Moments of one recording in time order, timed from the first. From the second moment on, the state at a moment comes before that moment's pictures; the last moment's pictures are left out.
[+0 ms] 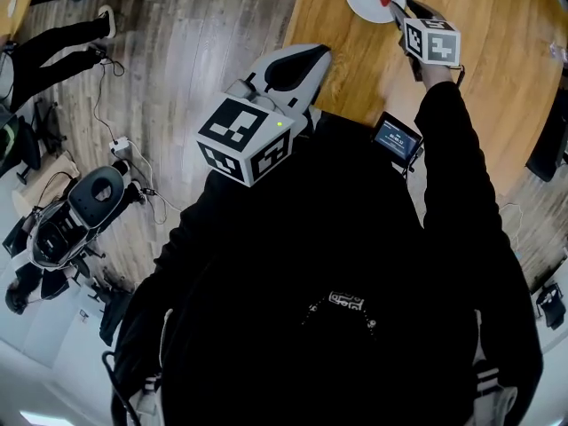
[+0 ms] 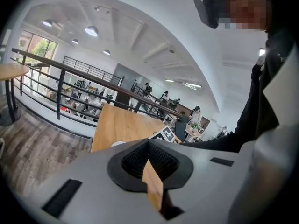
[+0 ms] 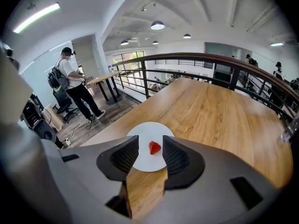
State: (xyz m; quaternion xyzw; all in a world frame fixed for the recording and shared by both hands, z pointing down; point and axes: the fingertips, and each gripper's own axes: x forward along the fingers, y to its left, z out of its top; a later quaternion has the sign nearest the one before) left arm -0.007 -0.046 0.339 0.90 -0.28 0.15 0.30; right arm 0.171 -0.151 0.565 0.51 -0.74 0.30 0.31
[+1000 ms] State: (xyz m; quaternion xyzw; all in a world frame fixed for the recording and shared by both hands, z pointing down) left arm 0.016 -0.099 0.243 0.97 -0.12 0.08 0.19; right arm 0.169 -0.095 0.334 0.59 -0.76 0.23 0.14
